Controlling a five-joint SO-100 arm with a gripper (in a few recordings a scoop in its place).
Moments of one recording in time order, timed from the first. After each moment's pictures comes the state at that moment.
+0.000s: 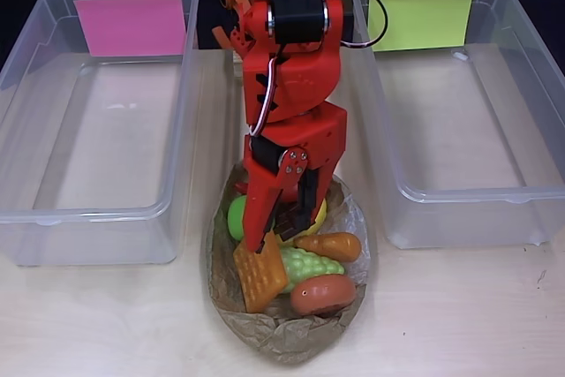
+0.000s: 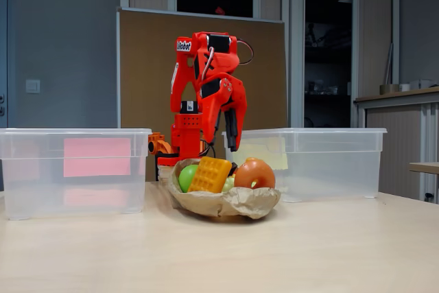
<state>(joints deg) -7.1 77.7 87.7 59.7 51.2</state>
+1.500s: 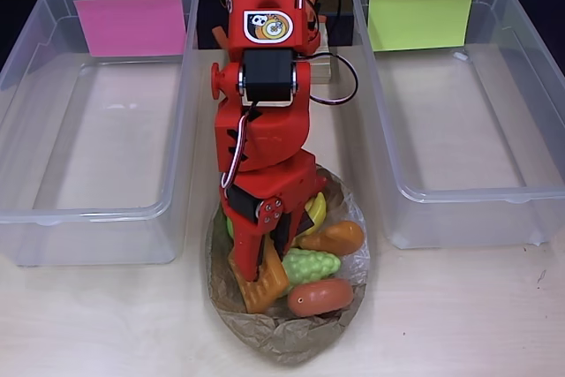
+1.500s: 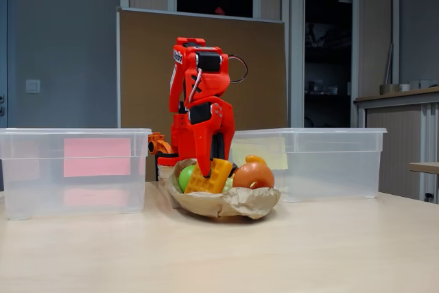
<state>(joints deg) -2.3 65.0 82.4 55.0 38.7</state>
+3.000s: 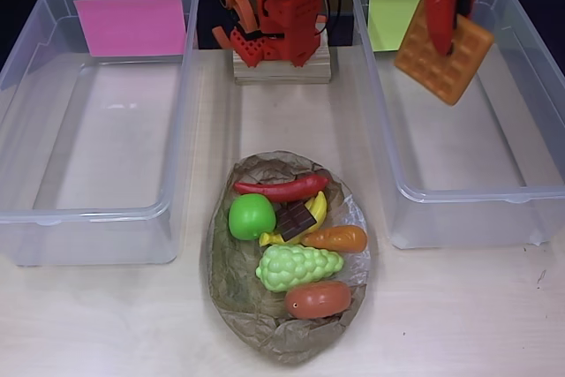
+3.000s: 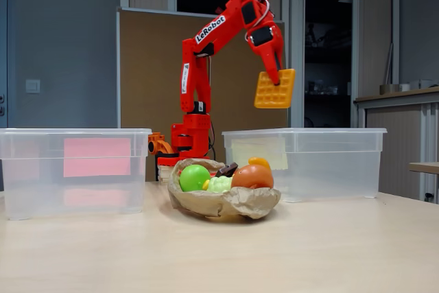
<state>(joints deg) -44.6 94.9 62.6 104.6 74.8</state>
